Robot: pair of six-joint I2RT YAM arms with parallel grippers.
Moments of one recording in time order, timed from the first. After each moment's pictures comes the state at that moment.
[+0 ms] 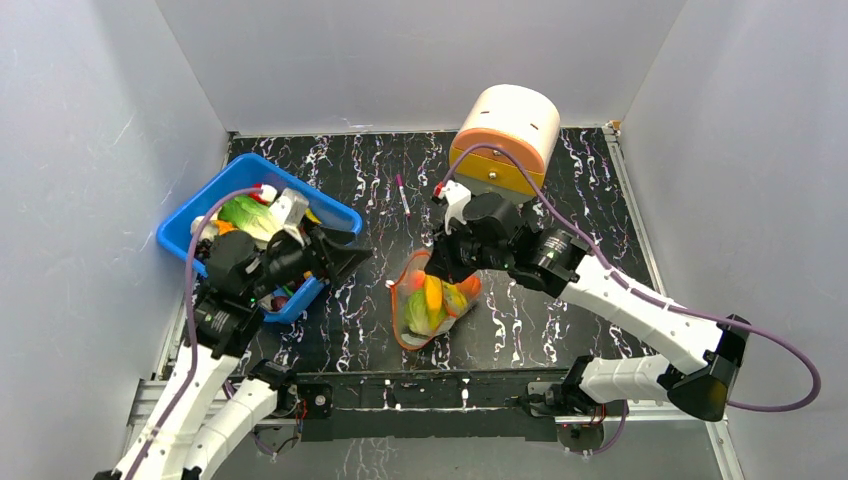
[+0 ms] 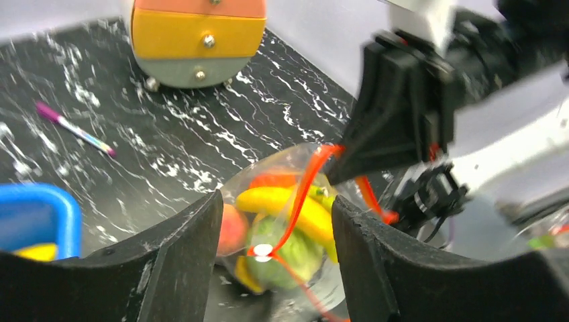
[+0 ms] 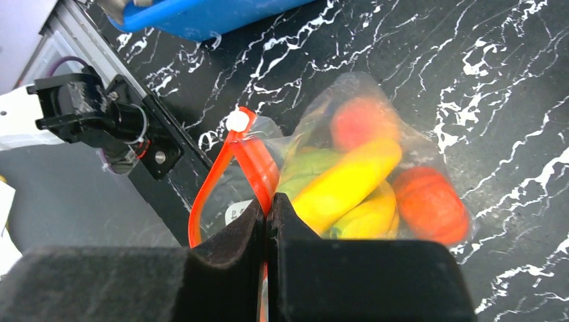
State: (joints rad) left arm -0.38 0.67 0.82 -0.25 0.53 -0.42; right arm 0.94 1.21 1.24 -0.60 -0.10 0.37
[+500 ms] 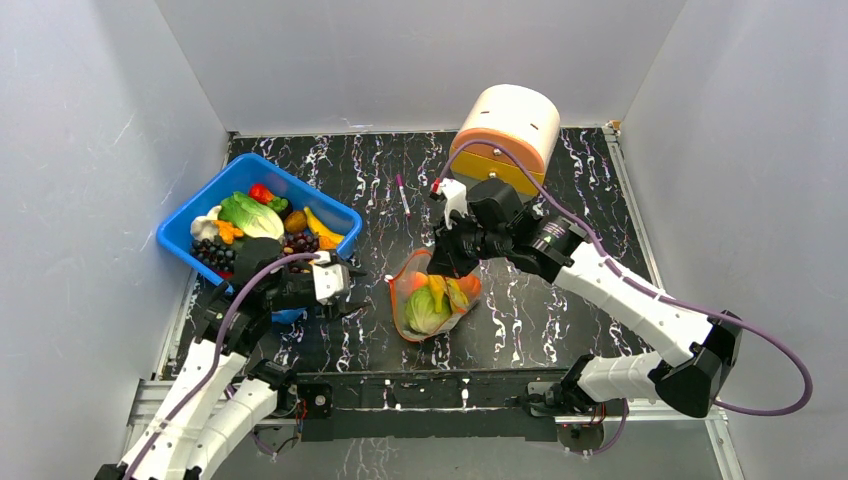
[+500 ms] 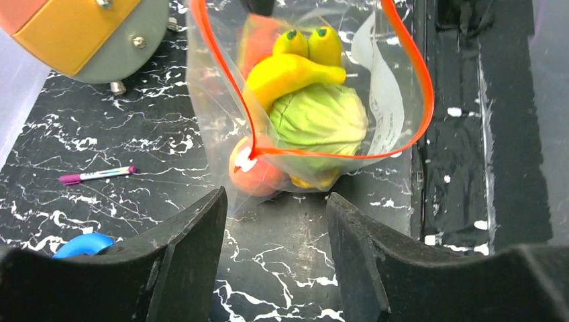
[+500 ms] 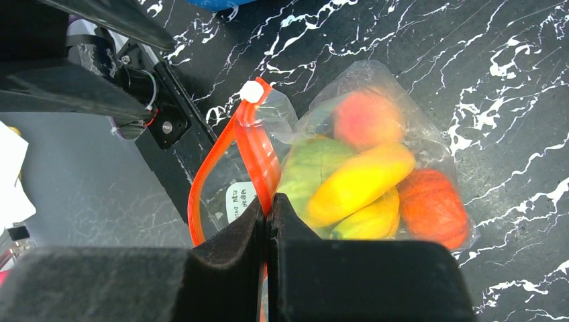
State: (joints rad) left arm -0.38 0.63 0.74 -0.58 0.86 0.60; right arm 0.82 1.26 1.27 -0.67 -0.32 0.24
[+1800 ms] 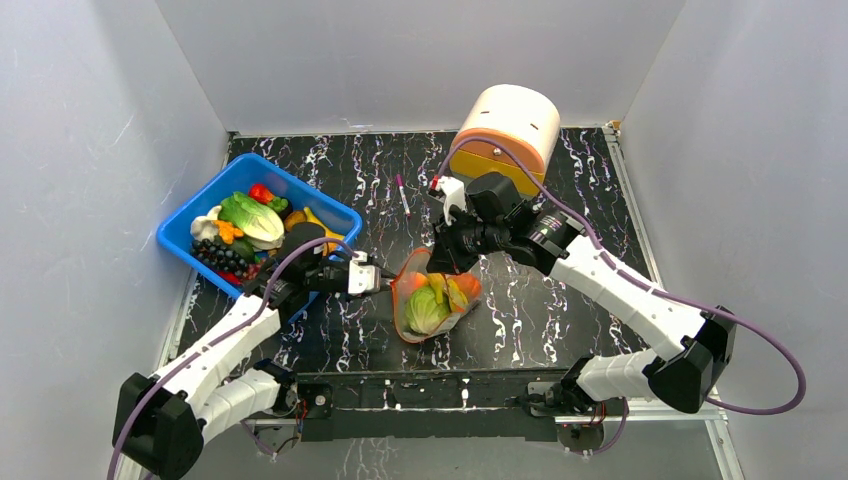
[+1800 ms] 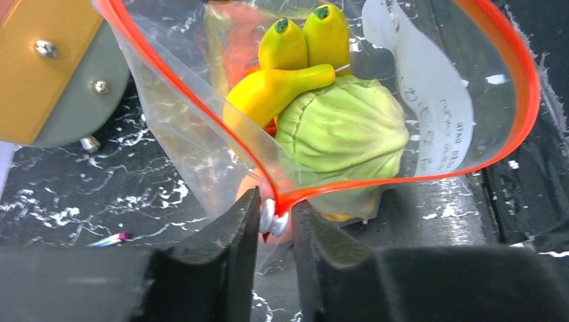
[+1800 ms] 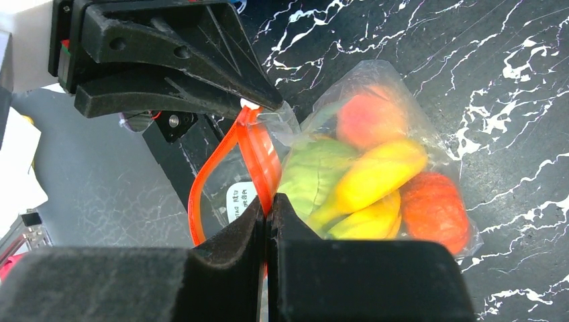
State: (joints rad) left arm -0.47 0.97 0.61 -0.21 0.95 0.83; right arm 0.78 1.29 1.29 -0.68 -0.41 0.21
